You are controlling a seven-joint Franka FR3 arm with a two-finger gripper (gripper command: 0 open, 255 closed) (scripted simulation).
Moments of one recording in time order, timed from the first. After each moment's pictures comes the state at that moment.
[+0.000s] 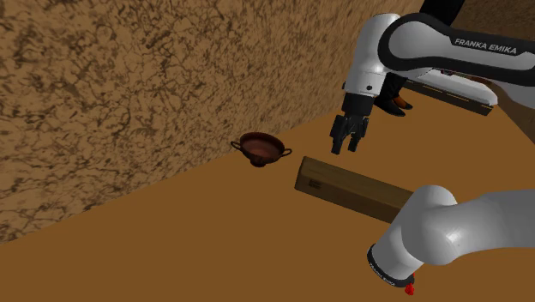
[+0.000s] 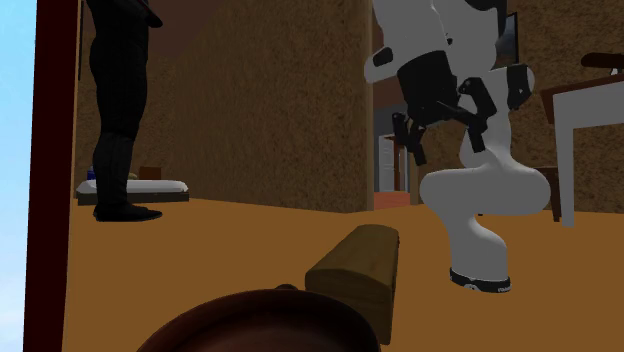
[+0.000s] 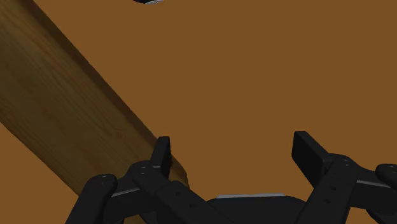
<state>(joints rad) 0.02 -0.77 -0.07 -2.43 0.12 1.45 0.16</state>
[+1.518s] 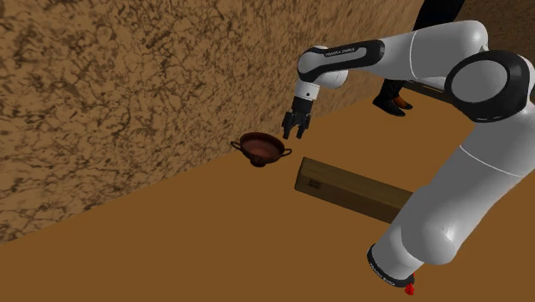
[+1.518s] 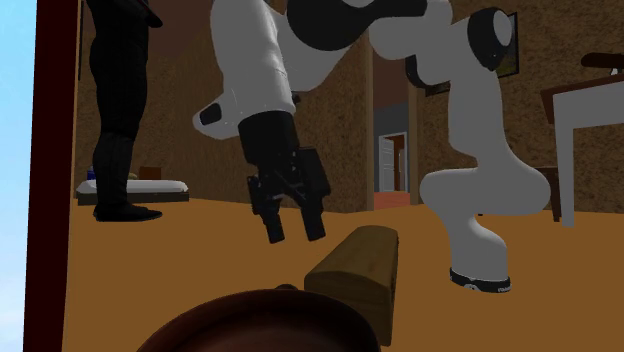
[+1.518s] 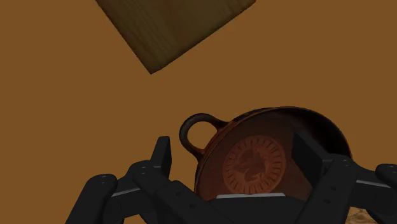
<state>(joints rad) 0.01 0.00 -0.28 -2.04 0.18 1.84 -0.24</state>
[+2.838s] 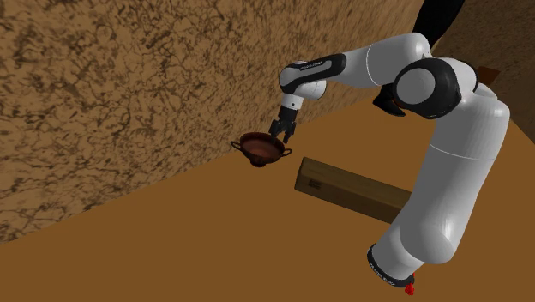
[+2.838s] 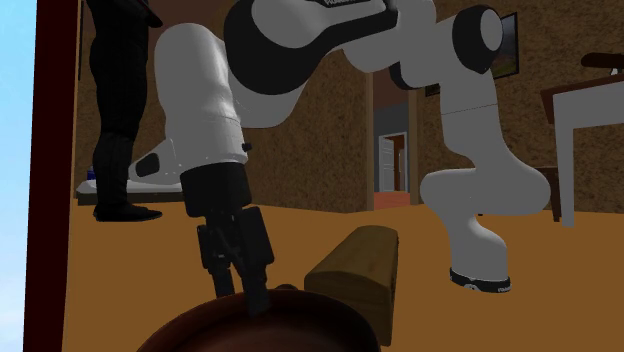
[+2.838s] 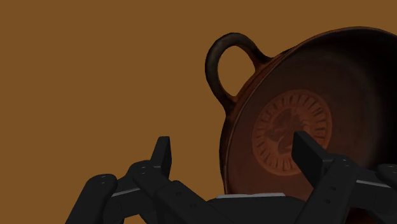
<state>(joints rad) -0.01 0.26 -0.28 -1.89 0.28 1.94 -0.36</state>
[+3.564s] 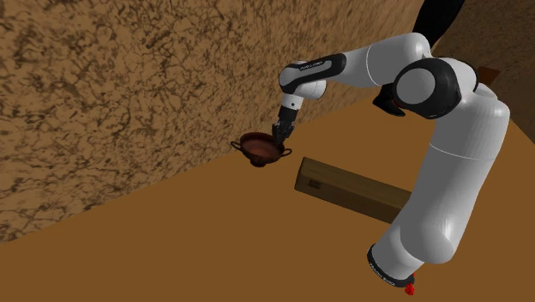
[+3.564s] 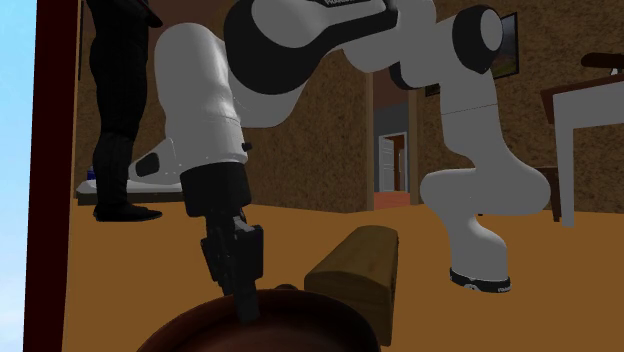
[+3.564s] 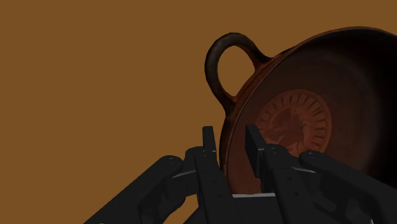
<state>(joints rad) -0.01 0.26 -0.28 -1.89 0.28 1.94 -0.36</state>
